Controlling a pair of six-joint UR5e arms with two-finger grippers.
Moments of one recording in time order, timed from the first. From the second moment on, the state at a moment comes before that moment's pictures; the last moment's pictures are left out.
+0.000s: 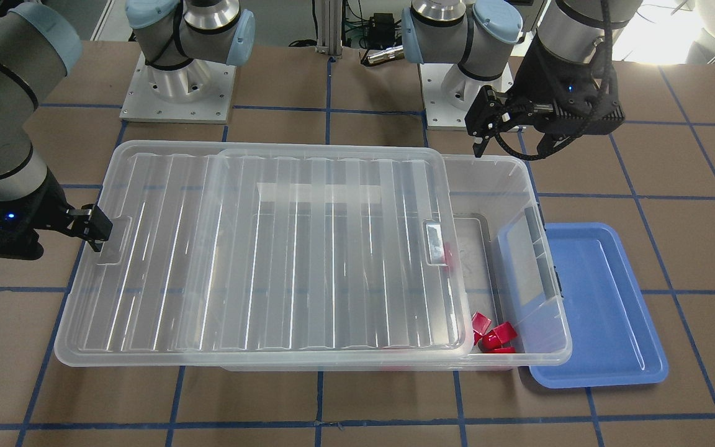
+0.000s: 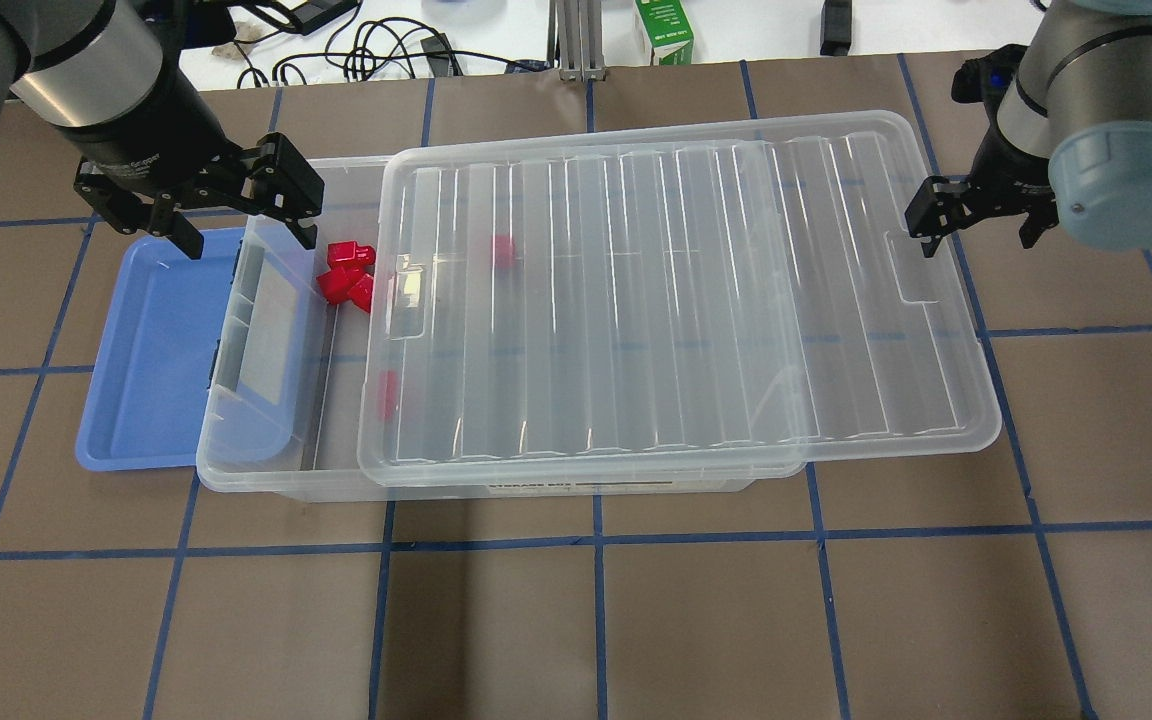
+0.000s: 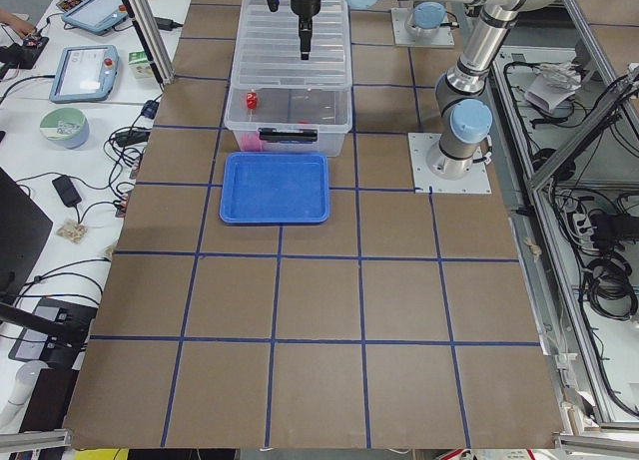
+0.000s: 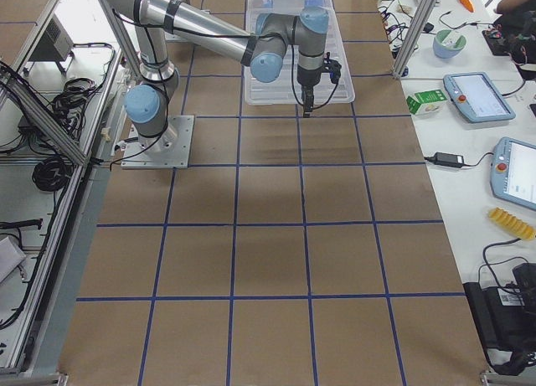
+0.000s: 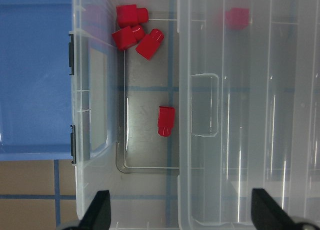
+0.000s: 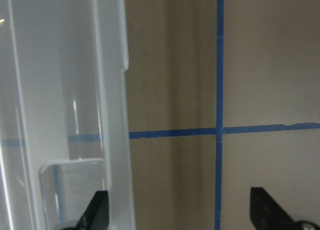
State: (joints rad) left arm -1.53 -1.53 -1.57 -1.58 1.54 0.01; right arm 1.34 -1.41 1.76 -1.96 -1.69 -0.21
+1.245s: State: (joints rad) left arm -1.53 -1.53 -1.57 -1.58 1.54 0.01; right arm 1.26 -1.47 1.67 -1.88 -1.60 -0.27
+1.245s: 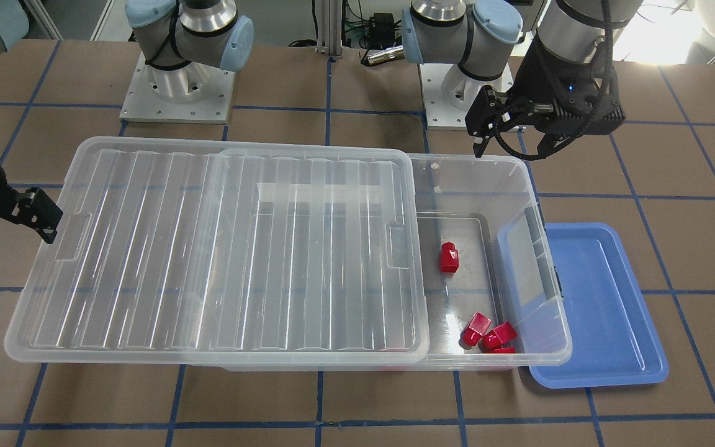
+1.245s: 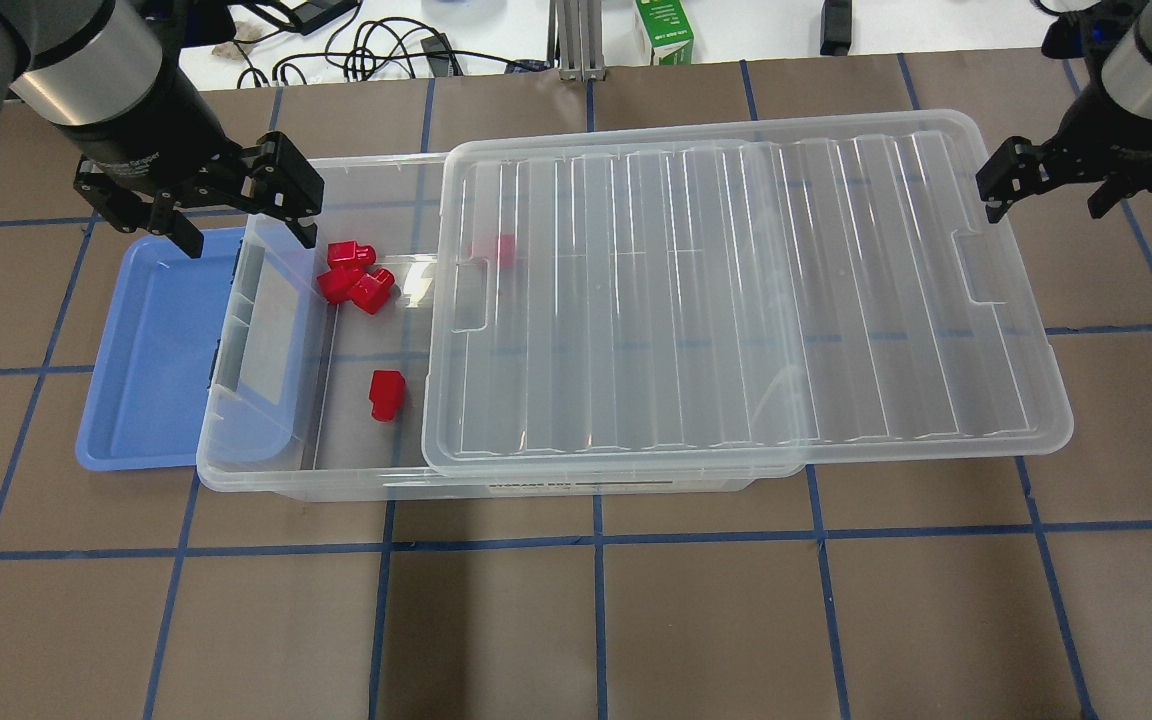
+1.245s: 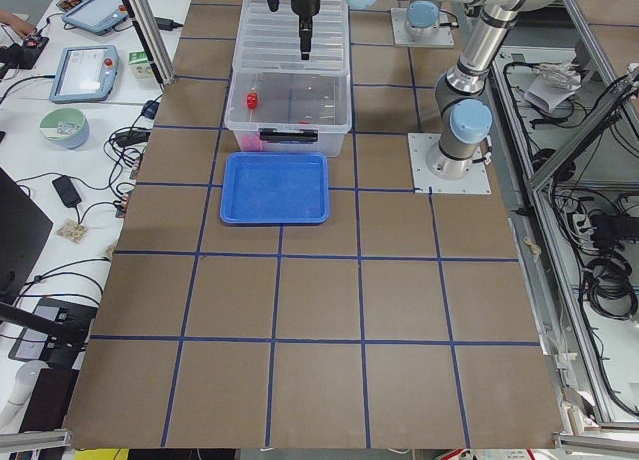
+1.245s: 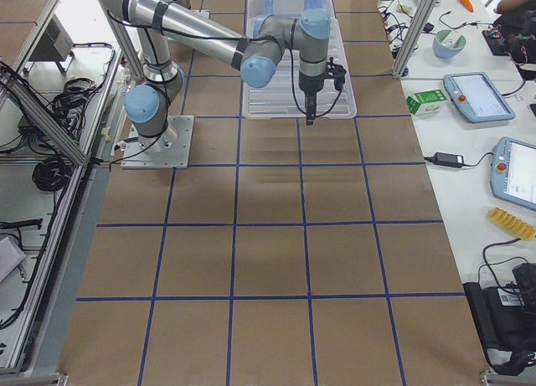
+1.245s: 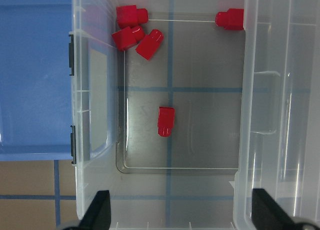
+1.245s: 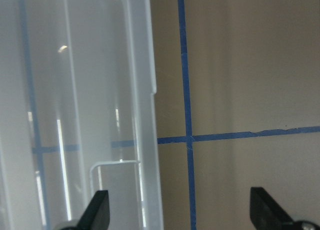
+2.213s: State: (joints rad) left arm -1.47 -1.62 -1.91 -1.20 1.53 0.15; right arm 1.57 -1.58 1.53 -1.61 -1.57 0.08
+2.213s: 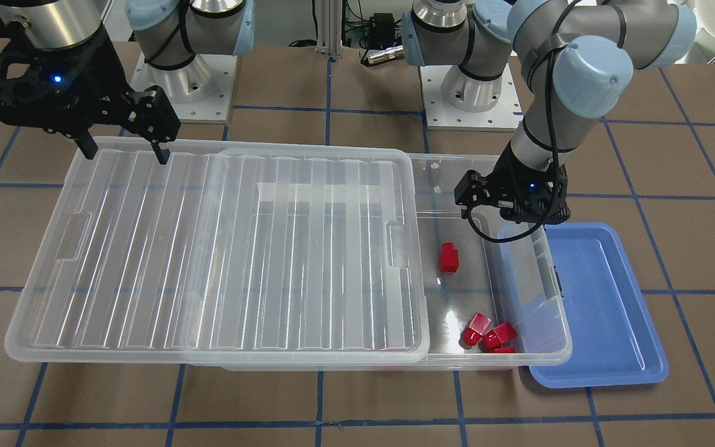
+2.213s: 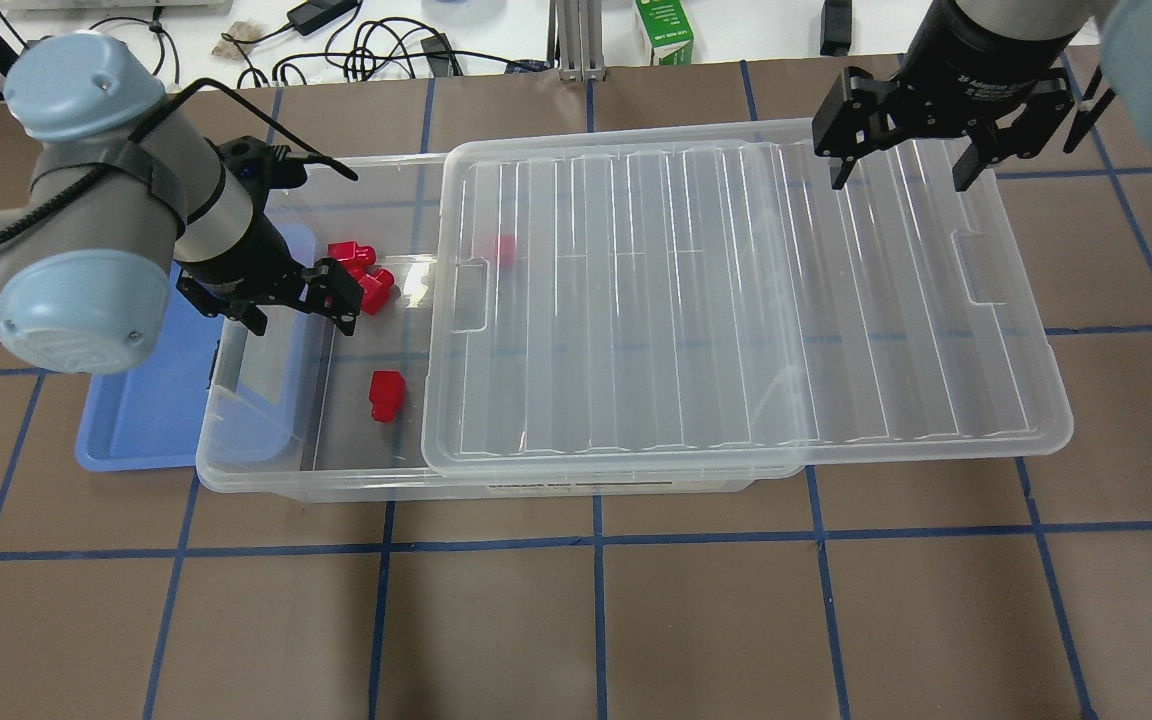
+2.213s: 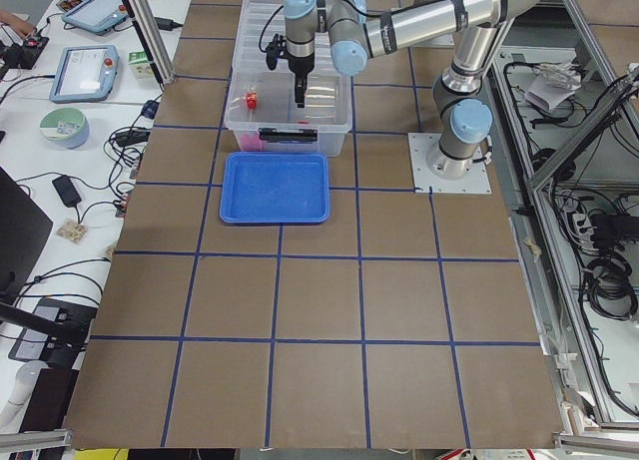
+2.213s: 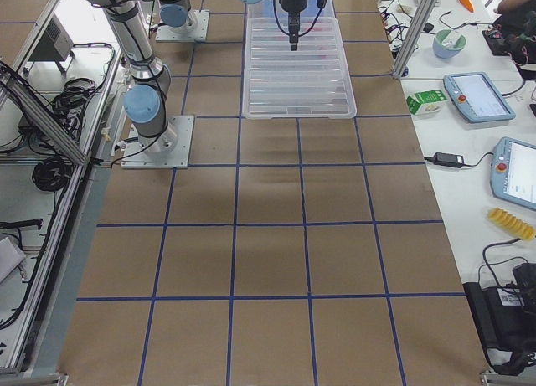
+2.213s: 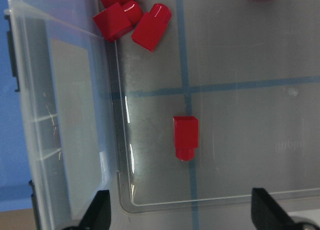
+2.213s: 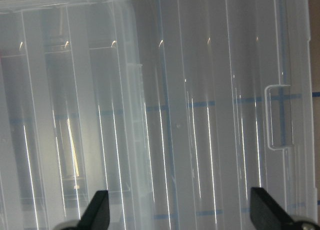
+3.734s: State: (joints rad) left arm -1.53 -1.79 -2.05 -0.93 1.53 0.02; right arm 1.58 -1.57 1.55 -1.62 -1.58 0.08
